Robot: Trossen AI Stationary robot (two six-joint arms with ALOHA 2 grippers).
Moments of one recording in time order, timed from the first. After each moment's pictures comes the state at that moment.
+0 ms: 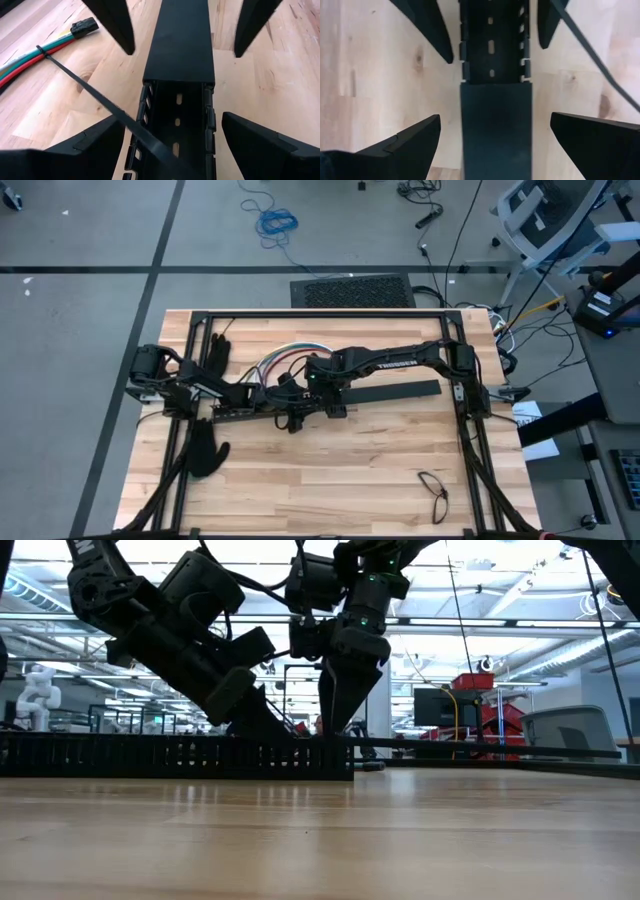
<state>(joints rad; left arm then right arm) -0.06 1.67 0.57 0.51 -0.24 -0.10 -0.10 2.06 1.63 -0.84 -0.10 -0.16</state>
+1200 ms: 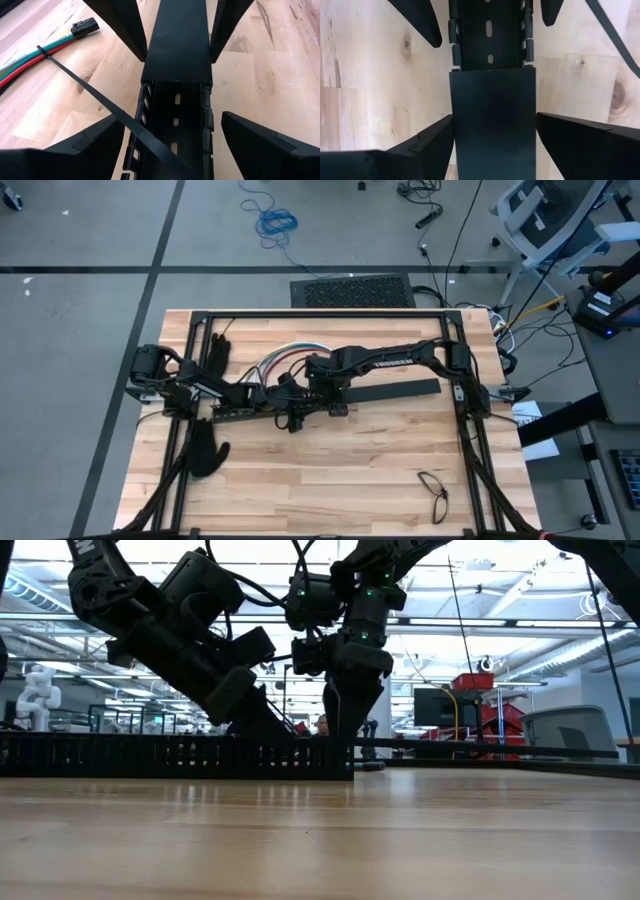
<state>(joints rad) -0.06 1.67 0.57 0.52 -0.24 -0.10 -0.13 2.09 1.62 -0.87 -0.13 -0.17</state>
